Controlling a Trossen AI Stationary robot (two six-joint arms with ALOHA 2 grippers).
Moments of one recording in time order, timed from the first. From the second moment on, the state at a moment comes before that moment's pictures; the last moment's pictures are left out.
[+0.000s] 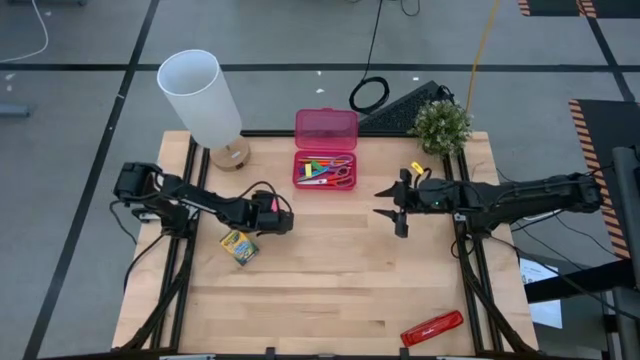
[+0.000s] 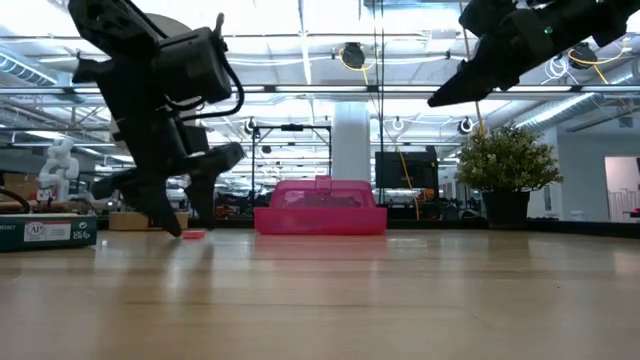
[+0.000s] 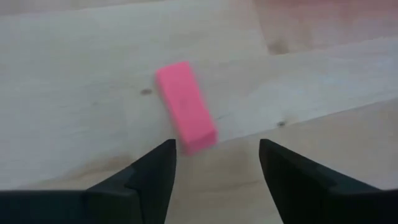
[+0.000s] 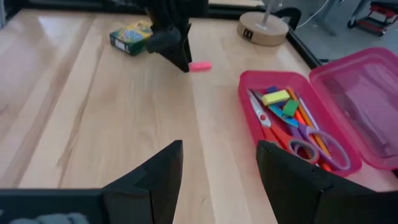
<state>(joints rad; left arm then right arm) -0.07 1.59 0.71 -0.39 -0.45 -1.38 0.00 0.89 0.52 -0.10 0.16 -0.02</state>
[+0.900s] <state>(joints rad) -0.06 1.71 0.71 -0.35 -0.62 -1.35 0.00 0.89 0.52 -0.10 0.16 -0.09</state>
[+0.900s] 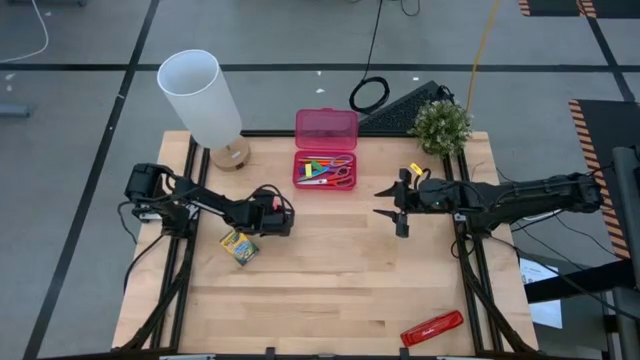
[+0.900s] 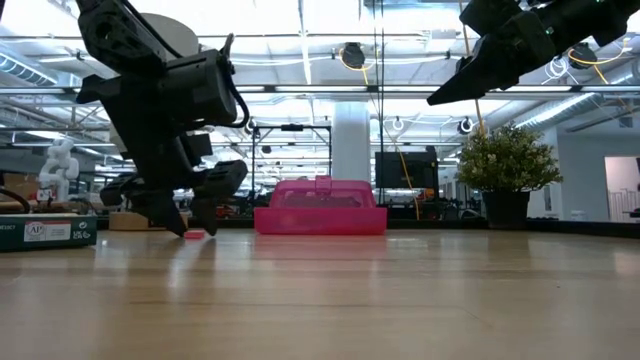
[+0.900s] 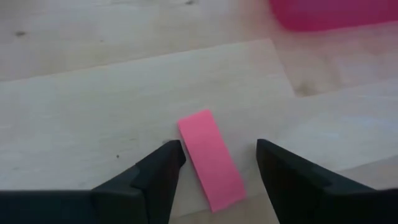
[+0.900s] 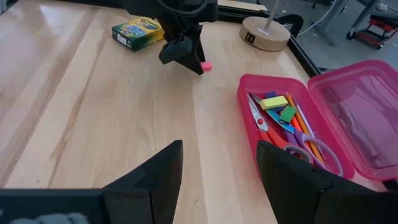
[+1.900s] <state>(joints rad) -0.05 1.52 0.71 -0.33 -0.55 -1.09 0.00 0.89 0.52 -0.11 0.16 -0.09</state>
